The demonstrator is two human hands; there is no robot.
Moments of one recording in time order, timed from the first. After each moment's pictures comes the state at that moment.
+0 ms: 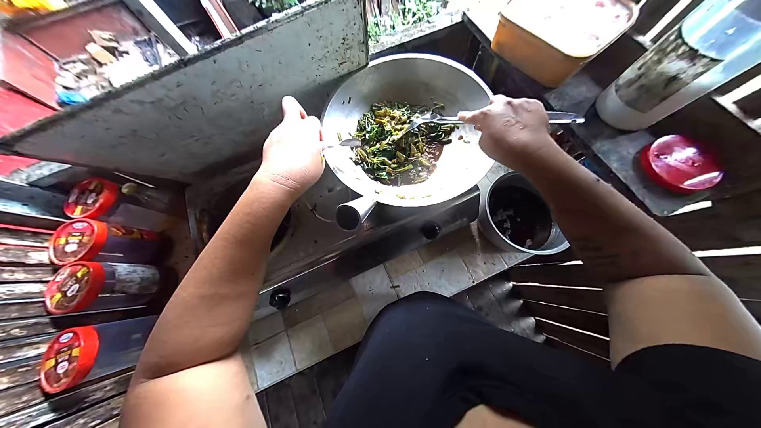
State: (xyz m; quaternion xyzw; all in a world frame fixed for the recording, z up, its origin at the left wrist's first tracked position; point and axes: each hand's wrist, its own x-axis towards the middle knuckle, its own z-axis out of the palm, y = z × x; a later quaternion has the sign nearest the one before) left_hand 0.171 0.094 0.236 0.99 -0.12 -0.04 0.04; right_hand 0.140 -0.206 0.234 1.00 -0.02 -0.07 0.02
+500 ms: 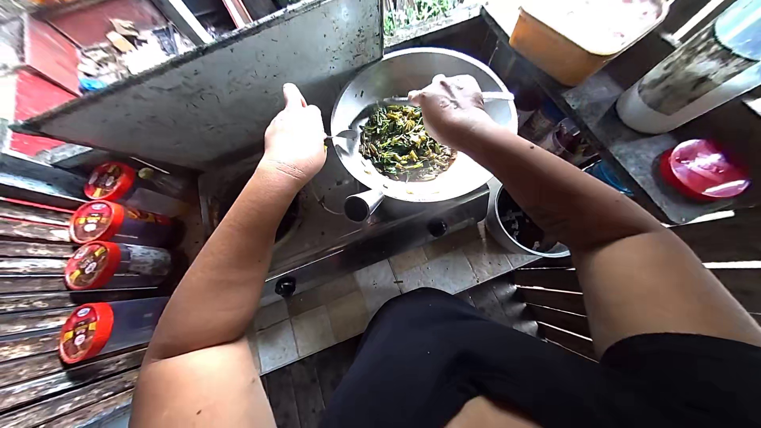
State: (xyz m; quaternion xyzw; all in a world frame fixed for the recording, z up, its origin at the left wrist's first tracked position) left_hand 0.172 0.098 0.243 1.00 -0.06 -0.05 0.02; right_hand 0.185 -0.122 0.237 0.99 0.07 -0.08 0.01
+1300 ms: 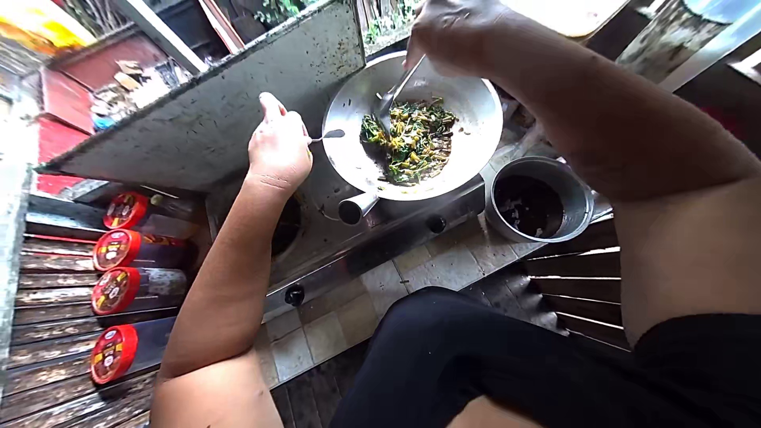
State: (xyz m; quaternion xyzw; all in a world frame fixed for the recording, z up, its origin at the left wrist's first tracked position) left_hand 0.167 0.100 0.253 1.00 -0.07 -0.01 0.02; right_hand 0.192 -0.154 0.314 0.98 0.19 -0.03 0.06
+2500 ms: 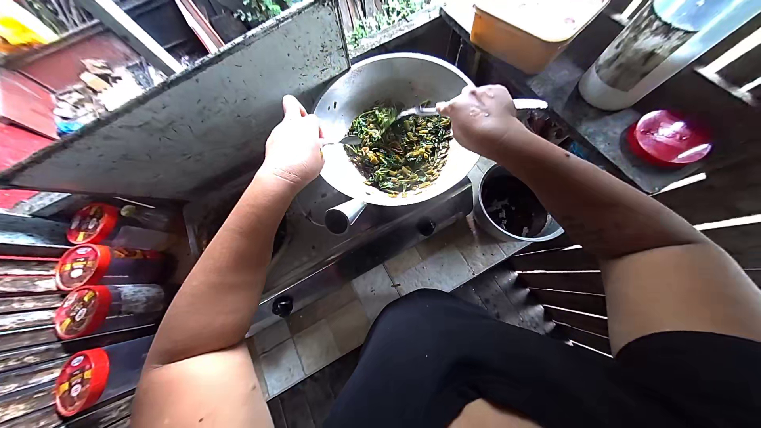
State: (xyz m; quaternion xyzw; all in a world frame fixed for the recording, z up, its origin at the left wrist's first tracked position) left_hand 0.187 0.075 0.233 0.98 -0.17 -0.03 0.05; right_hand 0.150 -0.194 0.233 0.99 -0.03 -0.09 0.03
